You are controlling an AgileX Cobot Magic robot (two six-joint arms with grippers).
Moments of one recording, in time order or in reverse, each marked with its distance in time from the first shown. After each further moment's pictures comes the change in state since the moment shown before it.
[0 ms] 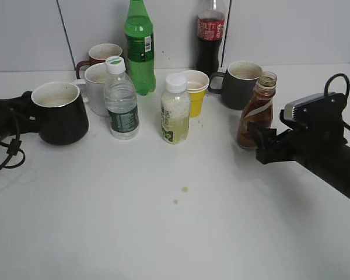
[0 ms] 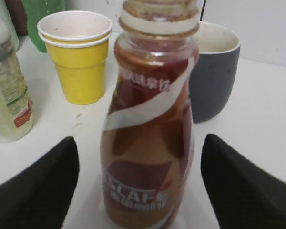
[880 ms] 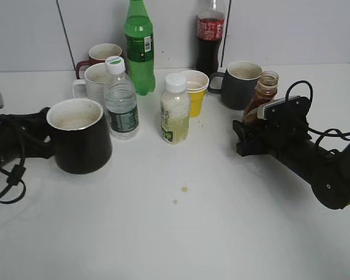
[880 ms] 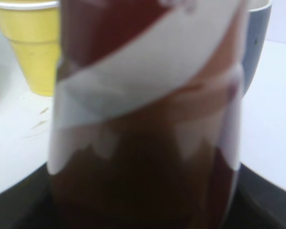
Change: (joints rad) left arm -0.114 -0.218 0.261 0.042 -0.003 -0.042; right arm 0.000 0.282 -0.278 0.007 -0.001 0.001
